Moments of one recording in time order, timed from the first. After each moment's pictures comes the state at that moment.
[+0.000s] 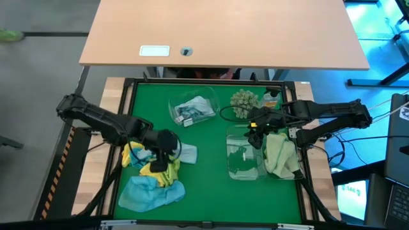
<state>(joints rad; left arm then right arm) -0.30 1.31 1.11 -0.83 0.06 -0.49 0.11 1.22 1.27 -1.04 0.09 0.57</state>
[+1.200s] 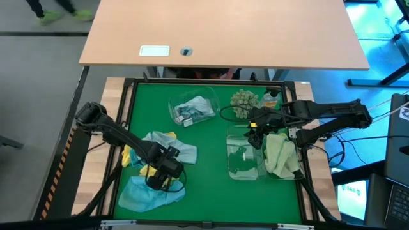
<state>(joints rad) -0.45 1.65 1.11 -0.85 0.05 -0.07 0.11 1.22 1.27 -1.04 0.09 0.57</state>
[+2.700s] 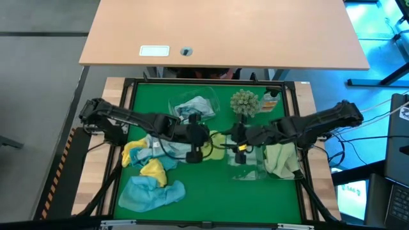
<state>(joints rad) -0.18 1.65 1.51 -0.66 -0.30 -0.09 0.31 1.37 1.27 -0.51 0.33 0.11</state>
